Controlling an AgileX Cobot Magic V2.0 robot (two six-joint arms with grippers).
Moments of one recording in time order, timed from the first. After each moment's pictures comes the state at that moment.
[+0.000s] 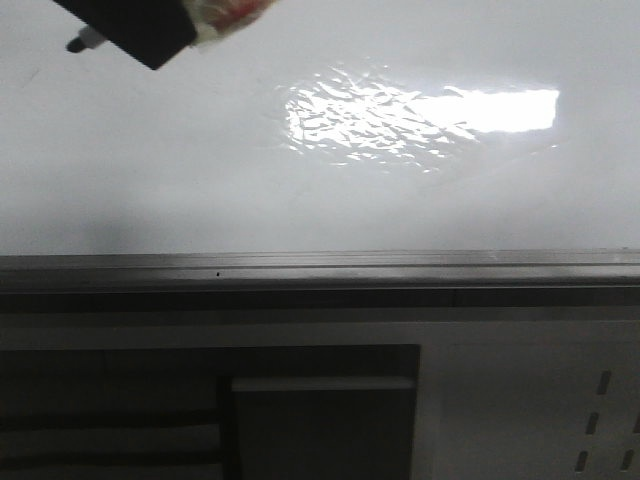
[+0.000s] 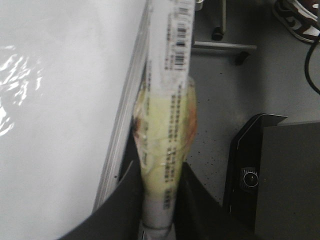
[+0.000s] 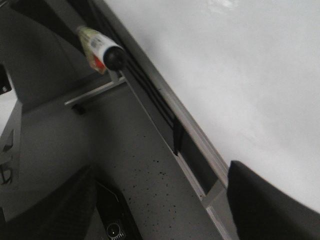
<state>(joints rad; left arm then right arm) -0.73 1.22 -1.14 -0.36 0.96 0.82 0.14 0.96 -1.06 0.73 1.18 -1.03</state>
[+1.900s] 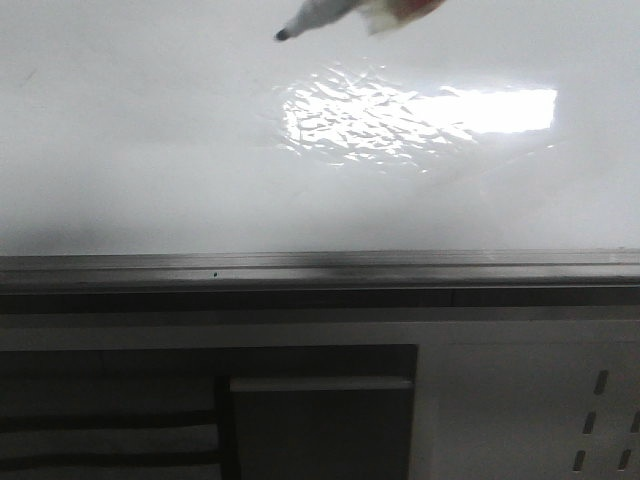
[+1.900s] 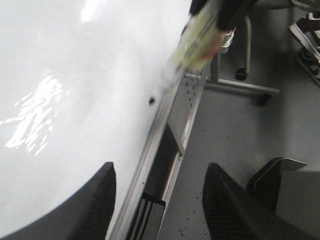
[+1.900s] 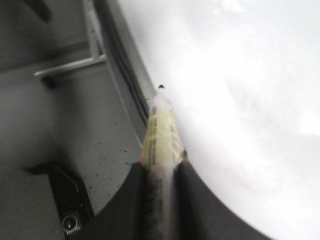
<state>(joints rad) -0.66 1.09 -1.15 -0.36 0.92 0.72 0.51 1.09 -1.13 0.41 0.90 -0.79</state>
